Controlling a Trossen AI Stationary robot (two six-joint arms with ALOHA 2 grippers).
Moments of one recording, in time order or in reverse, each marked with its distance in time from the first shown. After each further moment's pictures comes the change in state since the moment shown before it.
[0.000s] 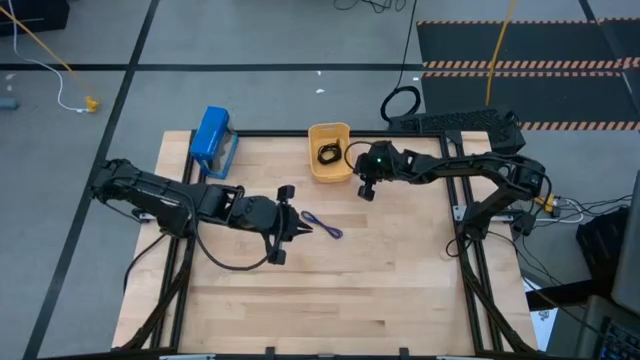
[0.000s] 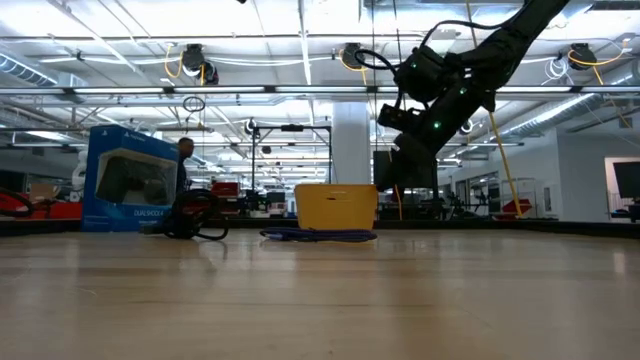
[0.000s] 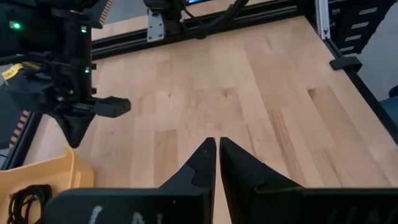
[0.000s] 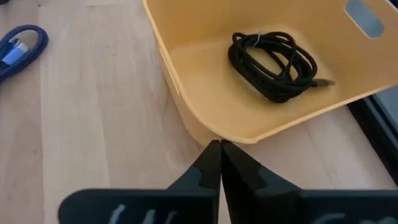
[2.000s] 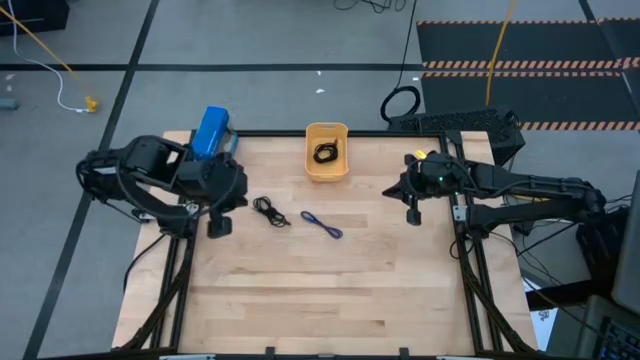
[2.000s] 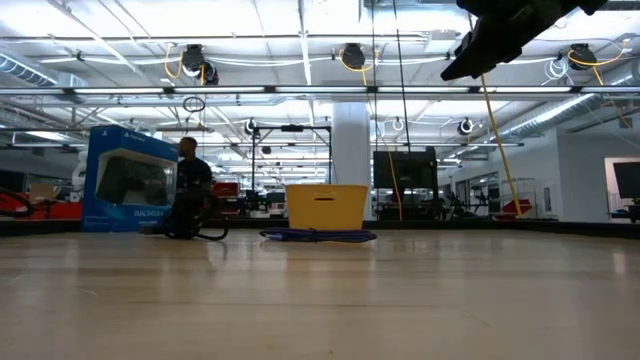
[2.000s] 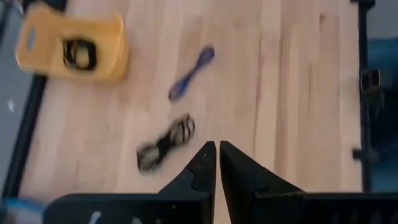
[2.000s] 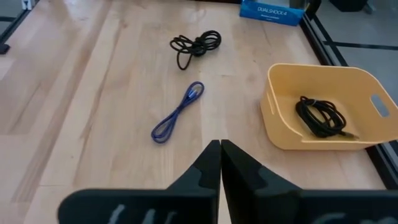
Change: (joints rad) left arm 0.032 -0.001 0.660 -1.129 0.035 -0.356; right arm 0.272 -0.683 0.001 -0.519 -0.076 0.049
